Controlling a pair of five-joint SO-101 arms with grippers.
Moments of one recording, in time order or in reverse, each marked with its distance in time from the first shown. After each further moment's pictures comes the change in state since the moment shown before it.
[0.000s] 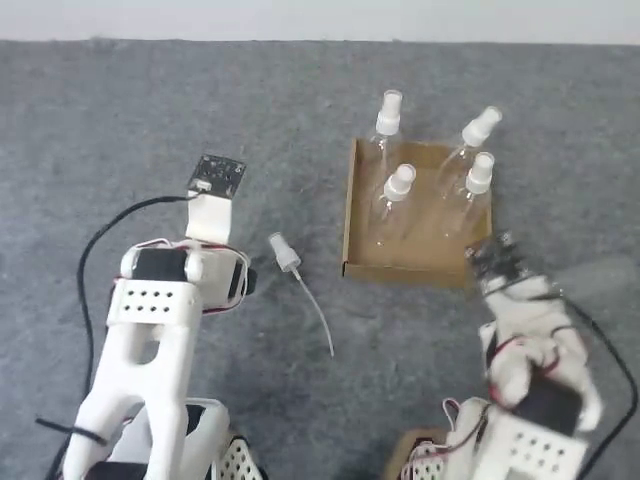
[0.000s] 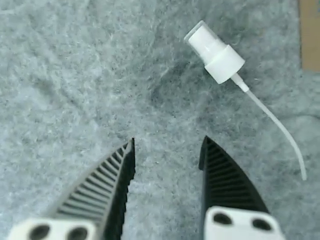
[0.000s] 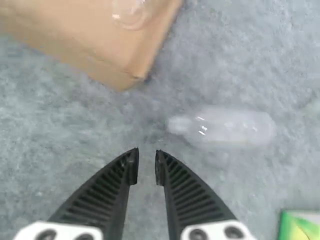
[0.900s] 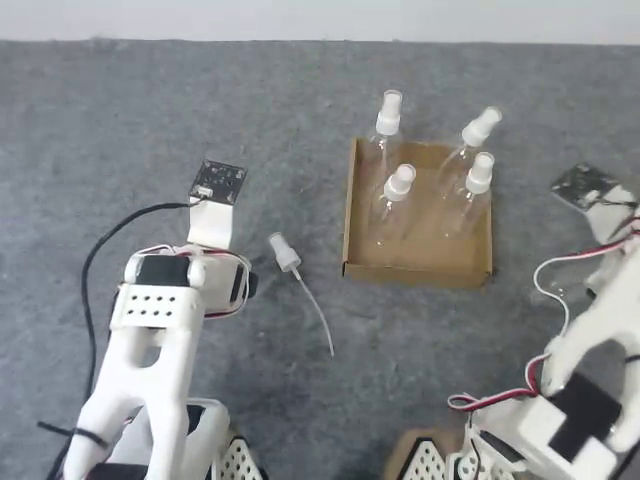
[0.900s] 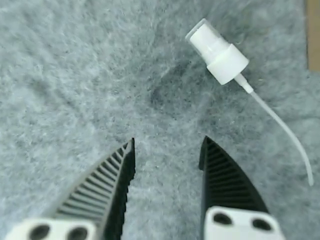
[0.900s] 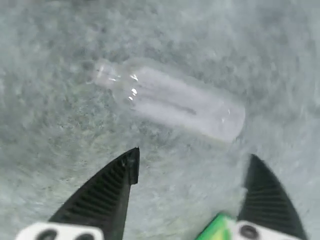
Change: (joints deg) left arm 0.0 -0.4 3.8 -4.1 0.0; right arm 16.7 71.0 -46.9 0.0 37.5
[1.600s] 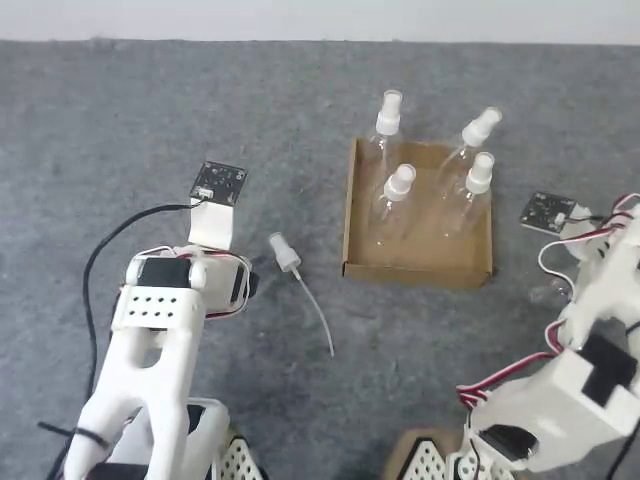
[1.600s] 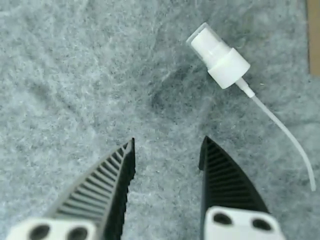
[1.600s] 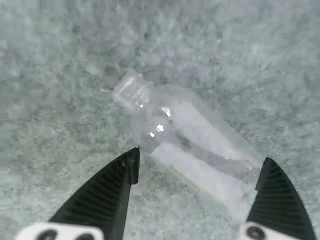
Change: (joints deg) left arm 0.0 0.0 0.4 -1.4 0.0; right arm -0.4 16.3 -0.1 -6.9 13.3
